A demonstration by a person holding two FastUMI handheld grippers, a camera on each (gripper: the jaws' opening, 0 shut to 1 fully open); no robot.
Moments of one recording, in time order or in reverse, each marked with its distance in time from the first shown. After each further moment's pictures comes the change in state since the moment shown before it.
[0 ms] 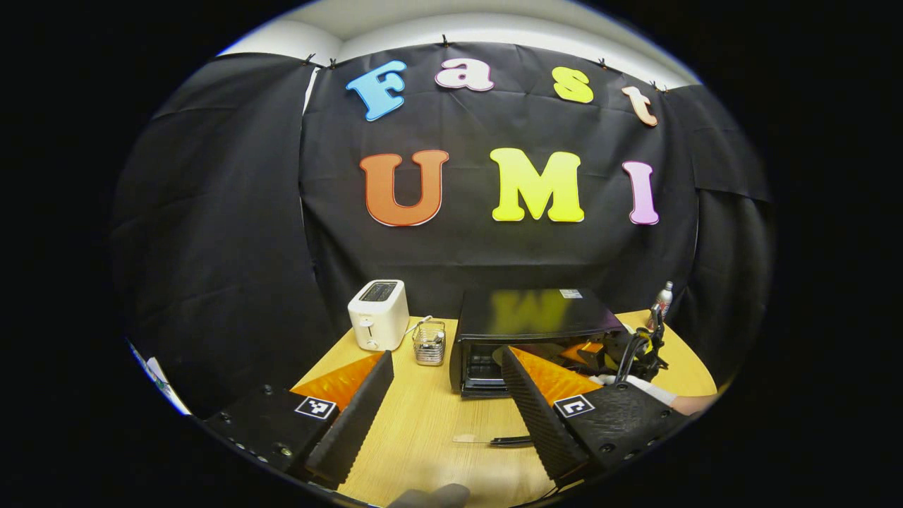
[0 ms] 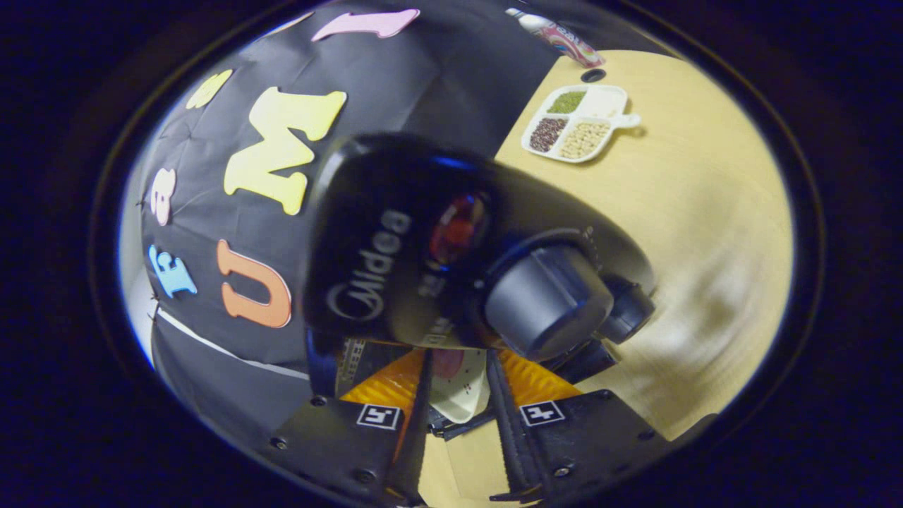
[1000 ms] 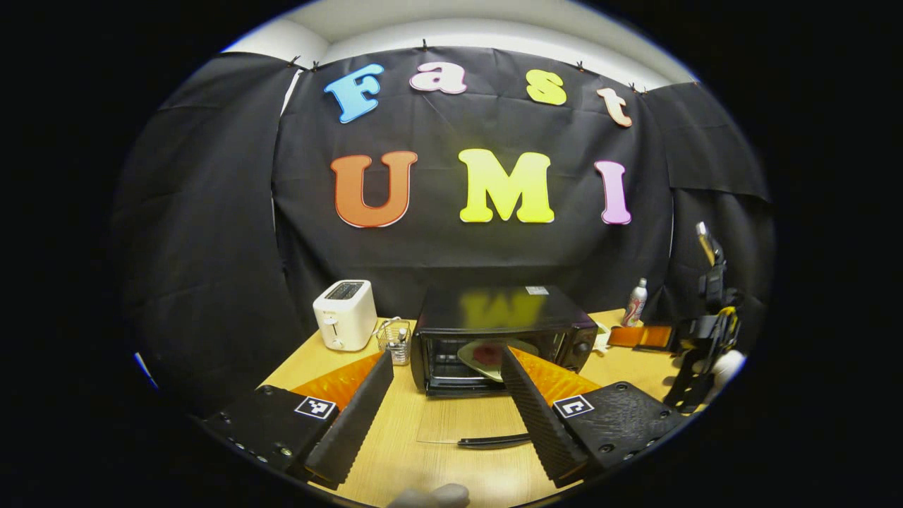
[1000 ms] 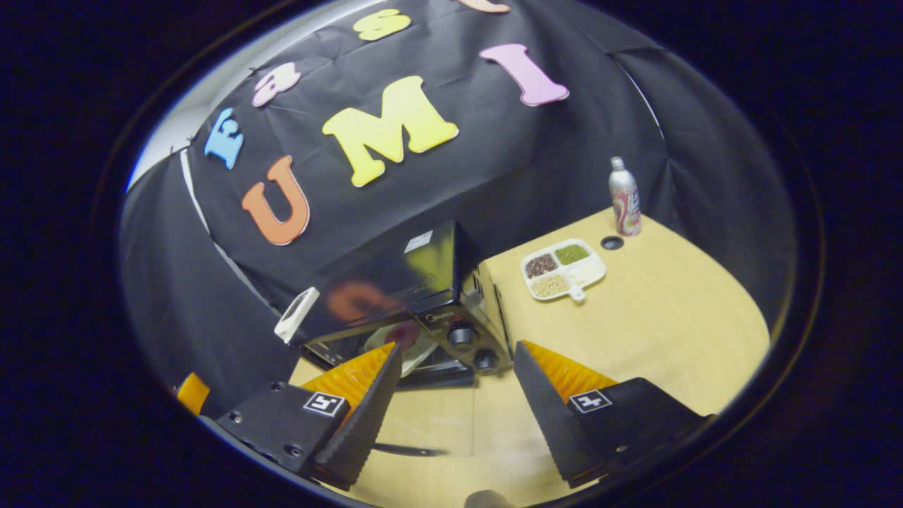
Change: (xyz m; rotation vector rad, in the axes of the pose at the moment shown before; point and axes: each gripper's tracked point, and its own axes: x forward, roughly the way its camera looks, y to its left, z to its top) left arm 0.006 -0.054 -0.035 0.019 -0.029 -0.106; right arm -0.190 -0.013 0.065 -0.712 -0.146 -0.147
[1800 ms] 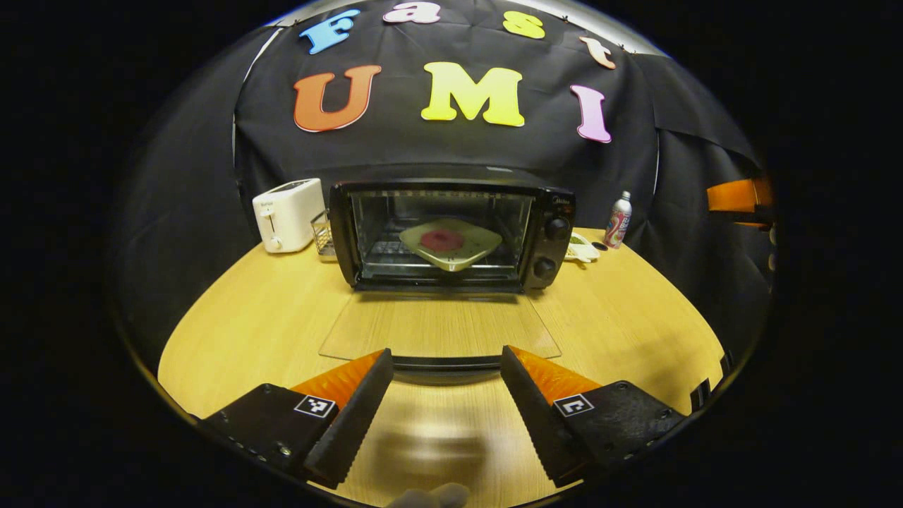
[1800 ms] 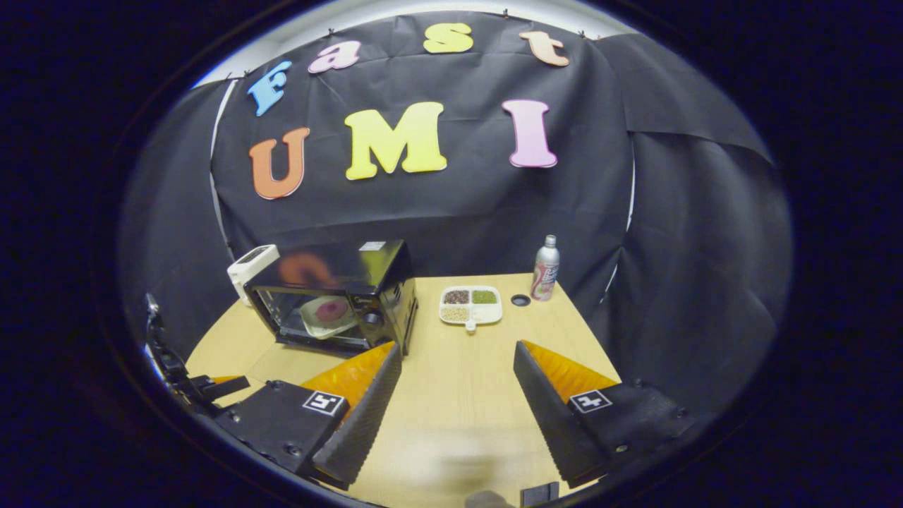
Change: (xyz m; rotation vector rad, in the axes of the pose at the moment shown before) left arm 0.031 -0.082 -0.179 -0.021 0.304 -0.101; right arm -0.118 -0.083 0.029 -0.296 -0.065 -0.196
